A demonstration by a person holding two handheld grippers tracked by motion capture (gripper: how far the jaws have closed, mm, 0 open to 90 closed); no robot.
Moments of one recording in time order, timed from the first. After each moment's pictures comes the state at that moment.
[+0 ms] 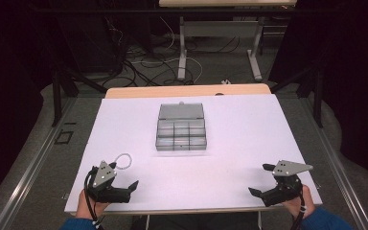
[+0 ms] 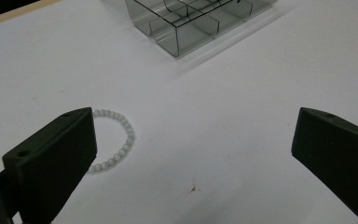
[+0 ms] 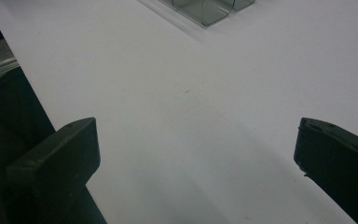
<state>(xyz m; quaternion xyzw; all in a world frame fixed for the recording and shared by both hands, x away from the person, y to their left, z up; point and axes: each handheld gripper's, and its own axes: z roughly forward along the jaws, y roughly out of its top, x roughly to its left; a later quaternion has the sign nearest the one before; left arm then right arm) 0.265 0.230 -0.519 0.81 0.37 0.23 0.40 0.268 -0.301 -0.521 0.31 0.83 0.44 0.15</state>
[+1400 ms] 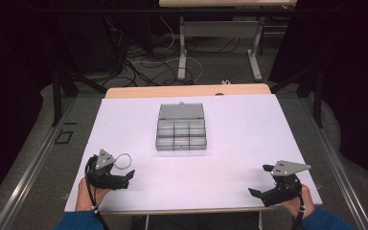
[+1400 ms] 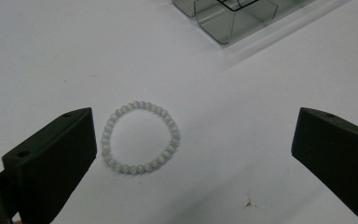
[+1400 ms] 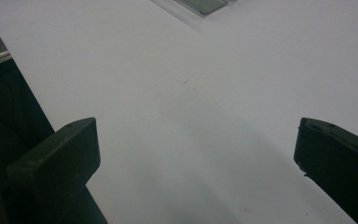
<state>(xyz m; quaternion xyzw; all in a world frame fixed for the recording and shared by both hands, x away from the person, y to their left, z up) 0.303 0.241 -0.519 0.81 0.41 0.22 0.35 0.270 -0.301 -0.522 0.31 0.84 0.42 0.15</state>
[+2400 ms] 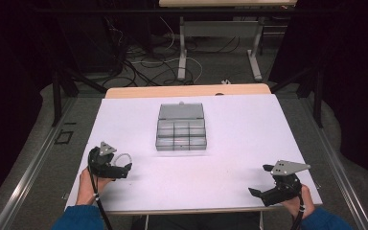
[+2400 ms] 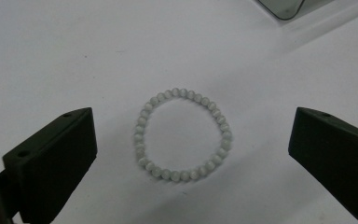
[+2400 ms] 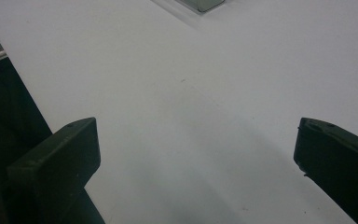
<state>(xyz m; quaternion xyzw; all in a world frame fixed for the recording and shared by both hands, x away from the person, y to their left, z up) 0.341 0.250 -0.534 0.82 0.45 0.21 0.29 0.270 -0.301 -0.523 0.32 0.84 0.42 0.15</state>
